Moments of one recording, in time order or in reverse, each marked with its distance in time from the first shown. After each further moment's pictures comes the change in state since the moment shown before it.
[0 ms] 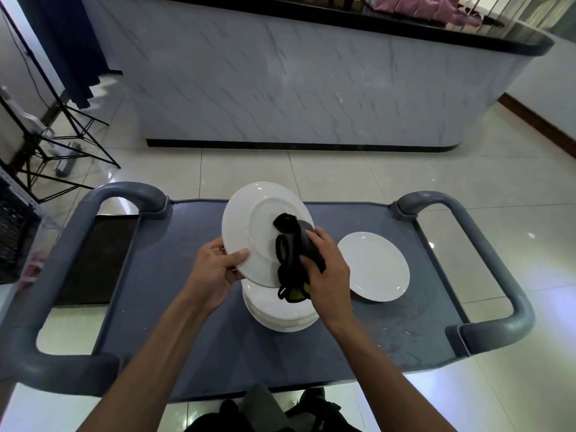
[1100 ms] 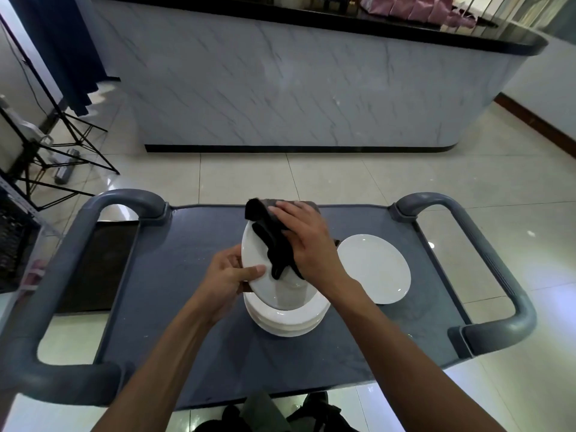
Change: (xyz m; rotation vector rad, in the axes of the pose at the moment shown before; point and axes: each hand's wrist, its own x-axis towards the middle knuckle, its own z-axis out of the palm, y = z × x) left_hand -0.006 -0.002 0.011 0.191 -0.141 -0.016; right_hand 0.058 -0.048 0.007 -0.332 -0.210 -0.412
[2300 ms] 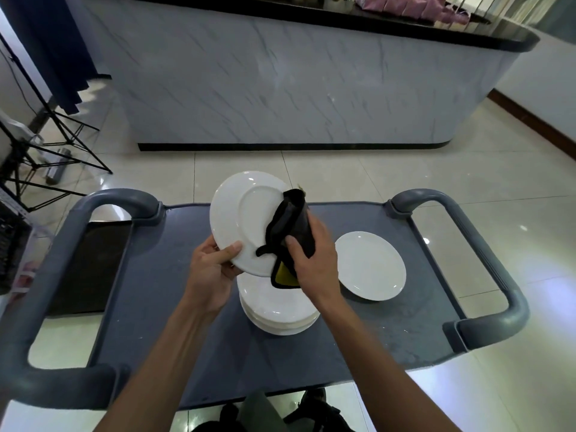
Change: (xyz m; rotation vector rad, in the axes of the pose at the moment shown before) left_hand 0.011 0.003 -0.004 -0.340 0.162 0.106; right_hand -0.035 0.009 0.018 0.317 0.185 0.509
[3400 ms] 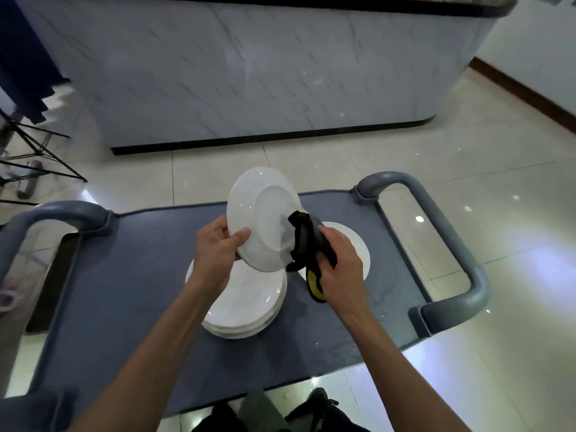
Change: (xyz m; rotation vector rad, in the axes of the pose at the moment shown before) left_hand 0.029 -0.054 0.103 0.461 0.018 0.074; right_hand -0.002 0.084 -0.119 -0.093 0.158 -0.129
